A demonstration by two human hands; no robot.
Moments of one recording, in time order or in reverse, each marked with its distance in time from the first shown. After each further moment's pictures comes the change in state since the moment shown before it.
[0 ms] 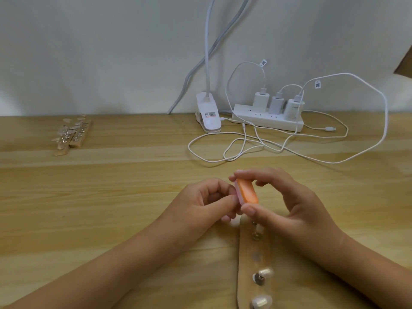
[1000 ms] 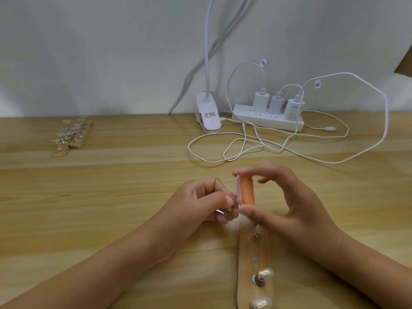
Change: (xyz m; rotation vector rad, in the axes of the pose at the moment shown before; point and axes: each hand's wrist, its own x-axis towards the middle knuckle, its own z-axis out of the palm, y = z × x) left_hand 0.001 0.005 -0.004 -0.130 -0.005 -0.055; right_hand 0.002 0.004 -0.001 -0.046 0.020 -0.075
